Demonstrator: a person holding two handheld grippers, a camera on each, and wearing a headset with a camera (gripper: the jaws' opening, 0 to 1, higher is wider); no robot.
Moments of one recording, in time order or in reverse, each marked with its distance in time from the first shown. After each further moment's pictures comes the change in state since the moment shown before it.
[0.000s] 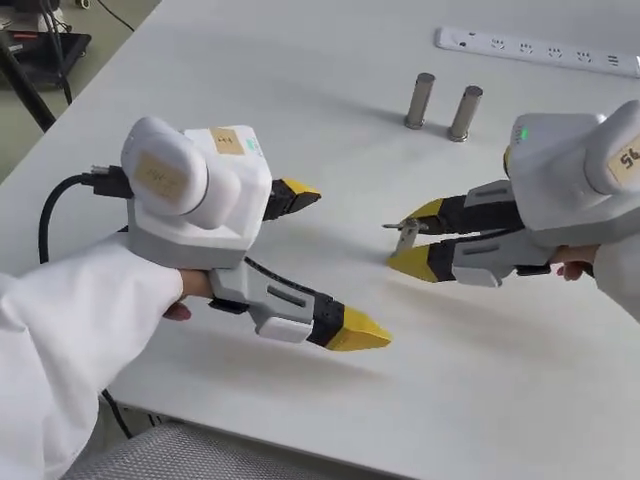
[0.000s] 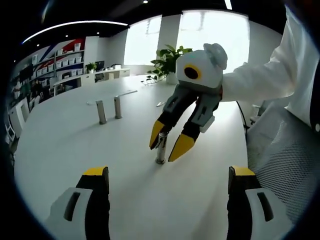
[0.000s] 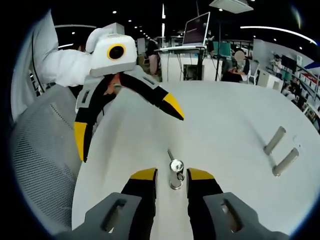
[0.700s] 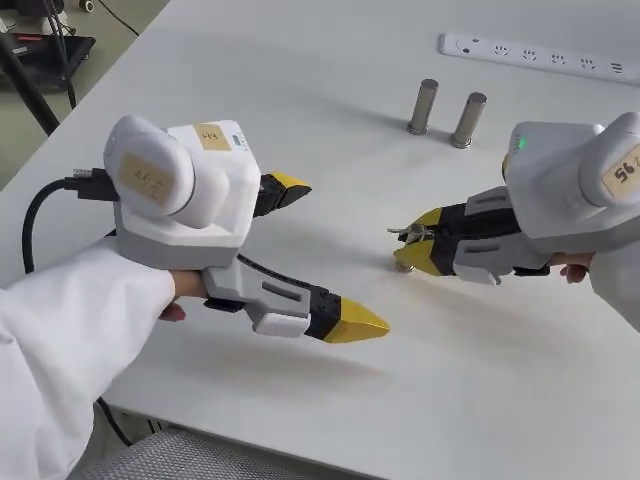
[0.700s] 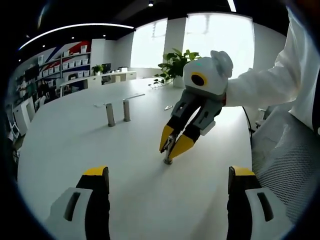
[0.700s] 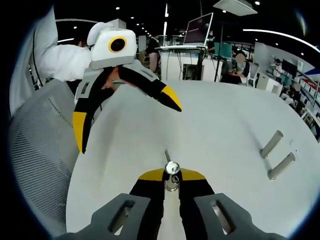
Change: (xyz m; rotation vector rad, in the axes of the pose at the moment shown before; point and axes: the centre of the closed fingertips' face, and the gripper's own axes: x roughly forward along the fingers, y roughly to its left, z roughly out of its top) left arm -0.006 0.011 0.004 -0.017 -0.028 0.053; right arm -0.002 -0.007 0.003 -0.029 0.006 -0.029
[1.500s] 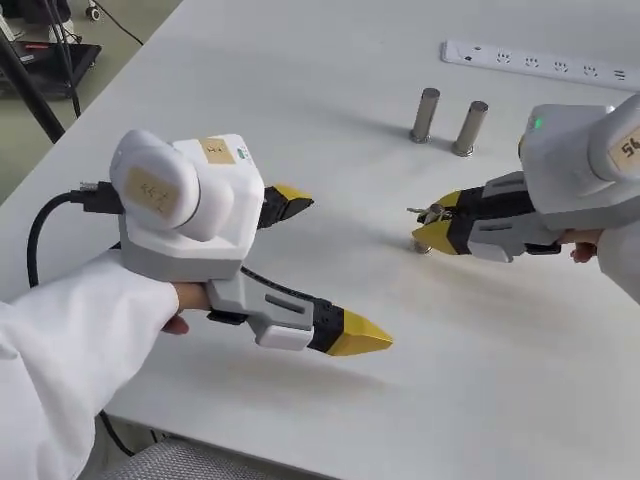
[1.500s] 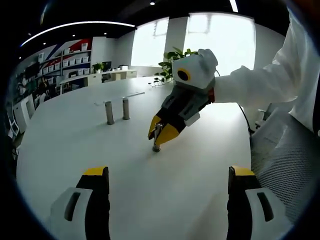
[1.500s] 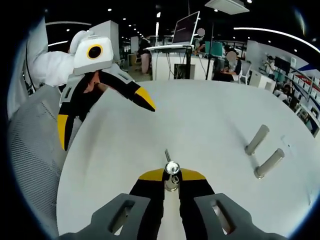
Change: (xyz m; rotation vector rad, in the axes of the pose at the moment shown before) left arm 0.001 -0.002 -0.002 -0.014 0.012 -0.007; right arm -0.001 -0.042 -0.009 0.027 -0.001 -0.044
